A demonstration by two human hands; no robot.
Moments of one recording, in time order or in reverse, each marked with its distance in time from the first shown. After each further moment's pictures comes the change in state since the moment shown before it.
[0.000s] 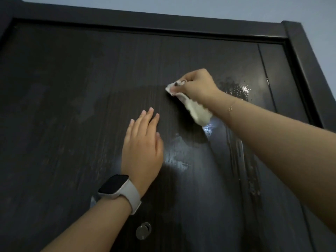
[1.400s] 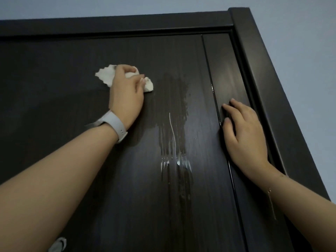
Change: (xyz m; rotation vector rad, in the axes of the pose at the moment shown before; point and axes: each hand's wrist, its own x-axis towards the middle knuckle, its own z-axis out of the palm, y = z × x) left_hand 0.135 0.101 0.064 -0.124 0.107 0.023; right_hand -0.109 0.186 -0.161 -0.459 0.409 -0.245
